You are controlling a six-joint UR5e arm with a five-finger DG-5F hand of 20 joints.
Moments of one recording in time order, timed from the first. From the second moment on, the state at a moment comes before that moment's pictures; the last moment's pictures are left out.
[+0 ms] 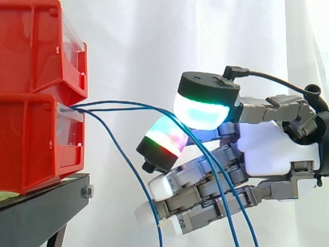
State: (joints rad) arm 0.13 -2.29 -1.20 -2.84 -1.32 0.00
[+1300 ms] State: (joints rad) arm 0.12 -2.25 -1.20 -2.91 -1.32 -0.32
